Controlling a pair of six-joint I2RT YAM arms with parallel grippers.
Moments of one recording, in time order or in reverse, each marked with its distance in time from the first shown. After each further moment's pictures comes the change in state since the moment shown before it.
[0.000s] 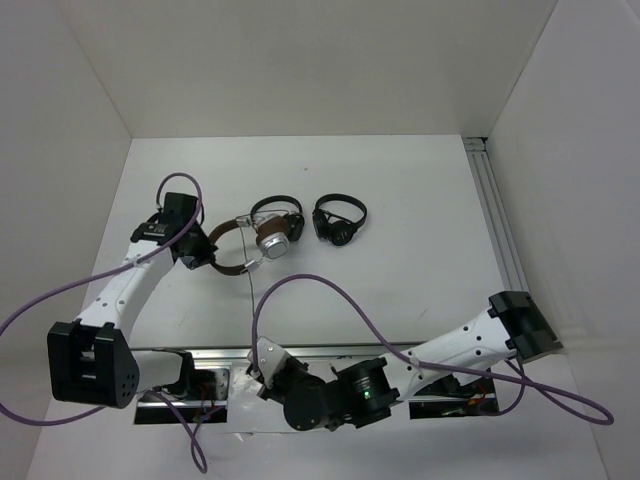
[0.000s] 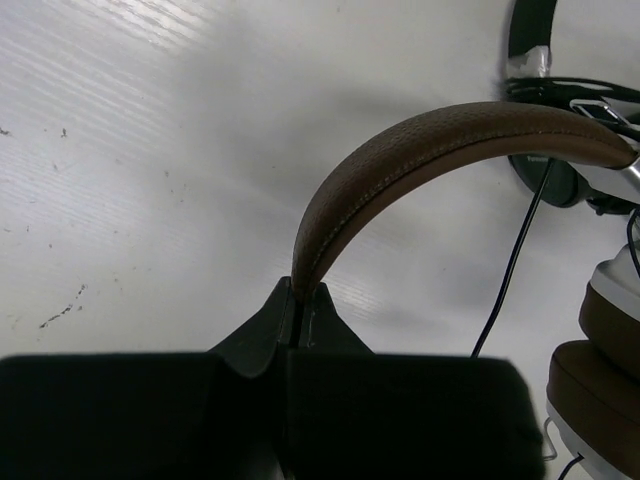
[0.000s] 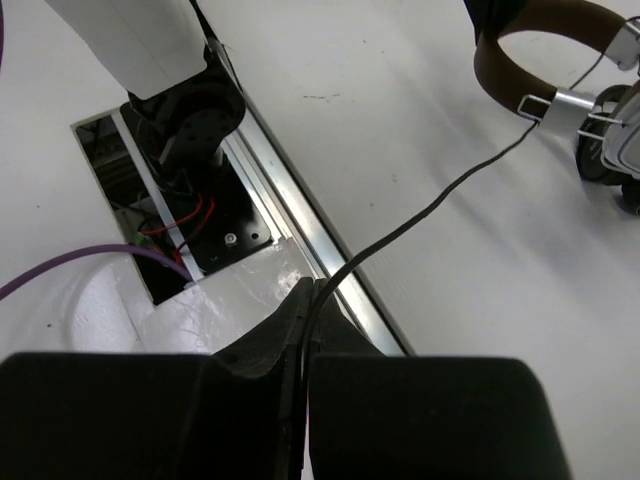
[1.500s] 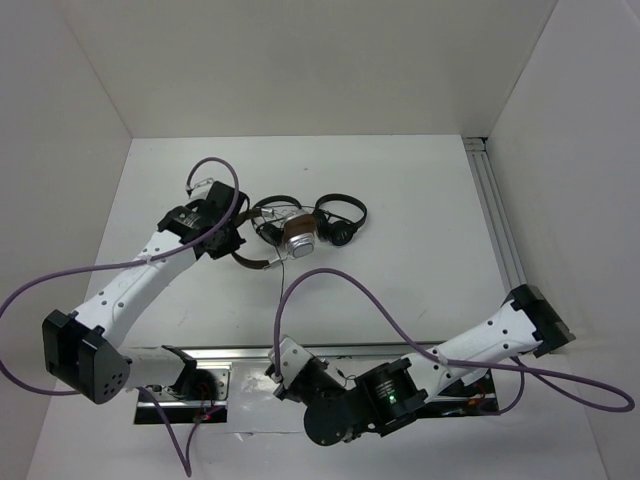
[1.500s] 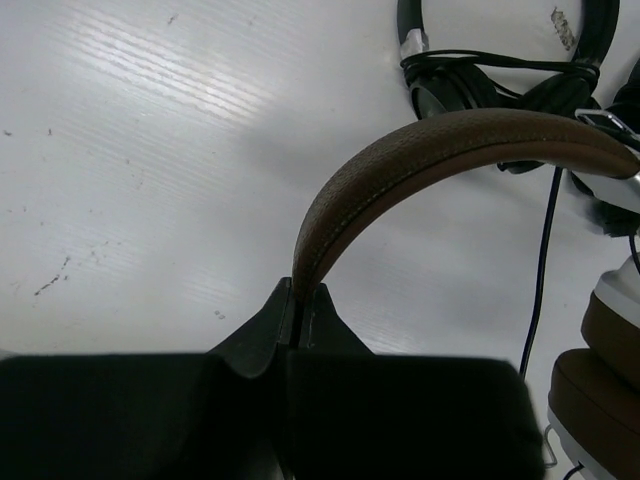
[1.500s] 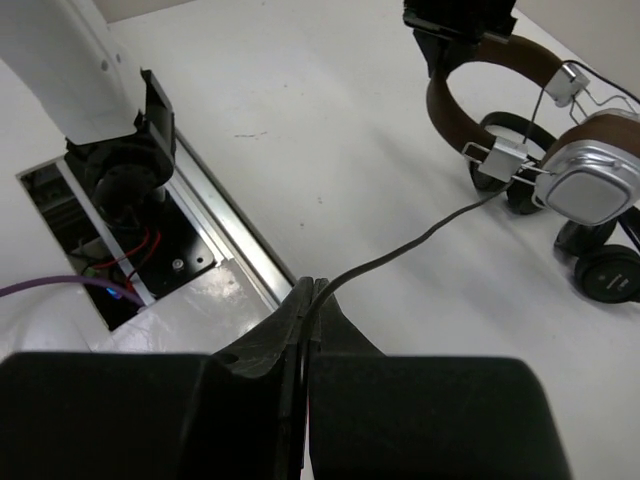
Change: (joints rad) left arm -0.402 0.043 0.252 -0.216 -0.358 -0.171; right arm 0.087 -0.101 0.064 -0.121 0.255 -0.043
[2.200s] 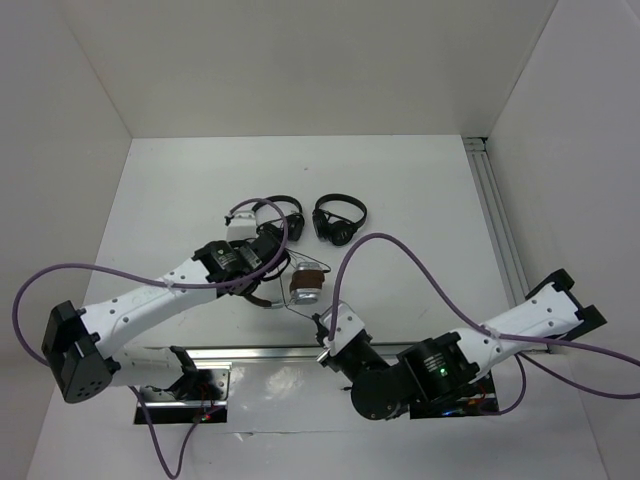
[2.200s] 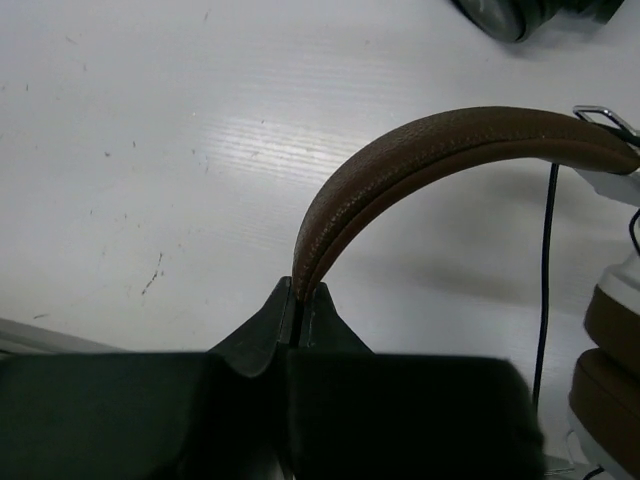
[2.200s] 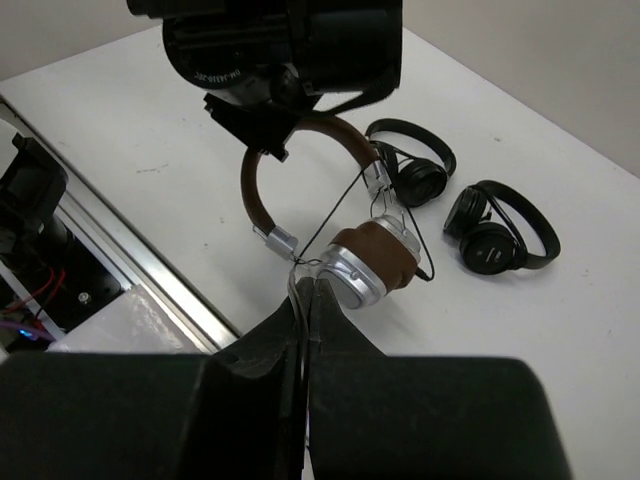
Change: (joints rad) left arm -0.388 -0.051 -0.142 -0.075 -0.317 0.006; right arm 0.000 -0.233 -0.016 -0.203 0.156 0.006
